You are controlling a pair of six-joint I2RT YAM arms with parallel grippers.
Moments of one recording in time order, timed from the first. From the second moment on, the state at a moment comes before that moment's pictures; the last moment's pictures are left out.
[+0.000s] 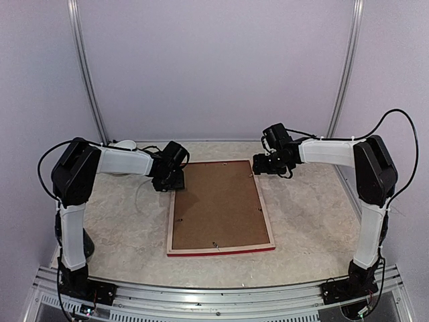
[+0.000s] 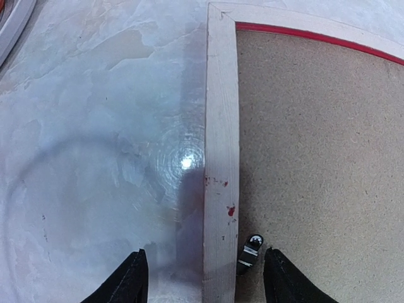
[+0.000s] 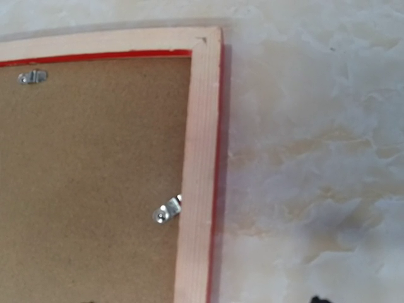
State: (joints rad) left arm -0.60 2.08 1.41 -0.39 -0.35 -0.60; right arm 0.51 1.97 1.45 -0.34 0.11 0.36
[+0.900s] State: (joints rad) left arm -0.59 2.07 1.41 -0.41 -0.40 -0.60; right arm 0.51 1.97 1.45 -0.34 0.11 0.36
